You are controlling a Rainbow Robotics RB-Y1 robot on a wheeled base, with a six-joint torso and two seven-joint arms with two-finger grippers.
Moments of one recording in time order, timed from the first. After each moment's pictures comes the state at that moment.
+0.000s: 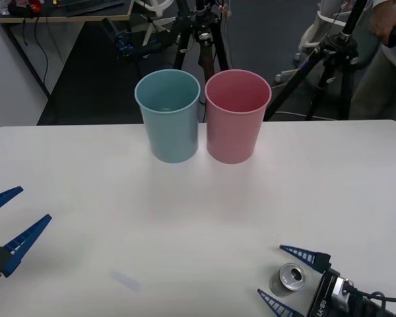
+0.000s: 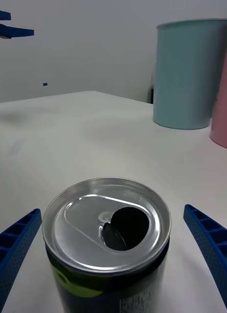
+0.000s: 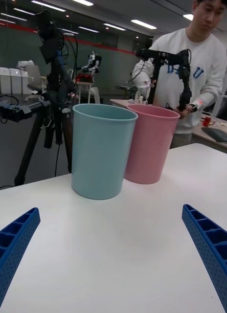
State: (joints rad) right arm 0.24 -0.30 -0.10 -1.21 1.05 -1.30 0.71; left arm 0.35 0.40 0.52 -1.66 -0.96 -1.22 0.00
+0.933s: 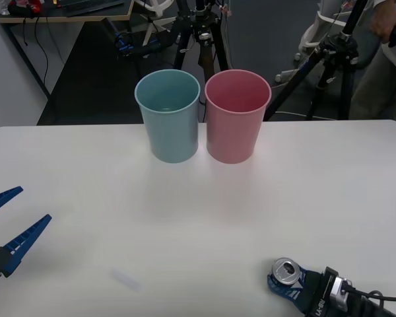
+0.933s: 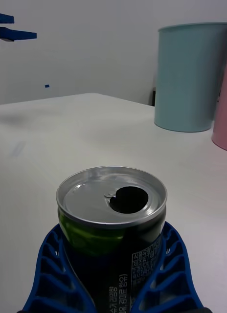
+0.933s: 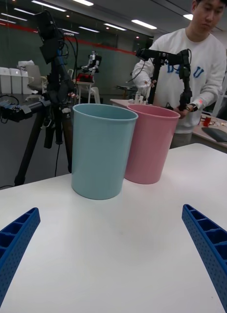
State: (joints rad) right arm 0.24 -0.30 -0.10 -1.21 1.05 -1.31 0.71; left arm 0.35 0.40 0.52 -1.66 -0.96 -1.22 0.00
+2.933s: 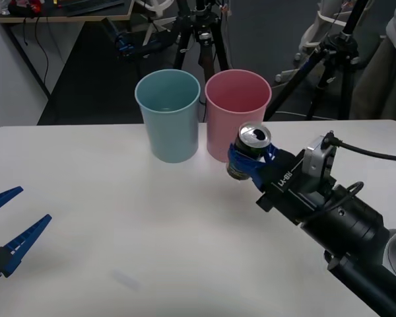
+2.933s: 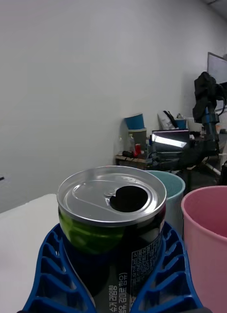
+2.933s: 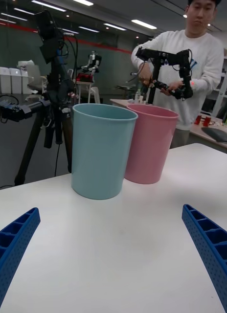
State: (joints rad) right arm 0.12 -0.41 0.22 -2.08 1.22 -0.43 -0.11; left arm 0.35 0.40 0.52 -1.66 -0.96 -1.22 0.00
